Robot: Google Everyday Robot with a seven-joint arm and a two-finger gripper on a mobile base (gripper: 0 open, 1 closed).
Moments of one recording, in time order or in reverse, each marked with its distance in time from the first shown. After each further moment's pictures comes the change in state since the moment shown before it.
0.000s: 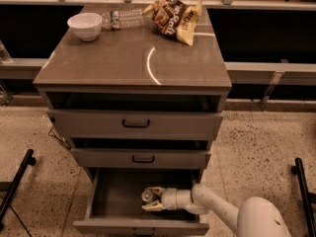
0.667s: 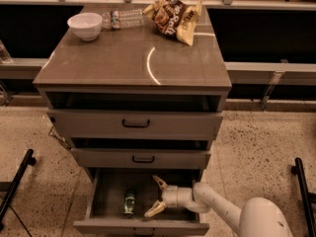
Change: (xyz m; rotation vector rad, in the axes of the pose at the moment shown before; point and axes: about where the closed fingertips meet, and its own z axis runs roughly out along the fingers) arm -0.015 -0.012 -0.006 0.026 -0.031 0.016
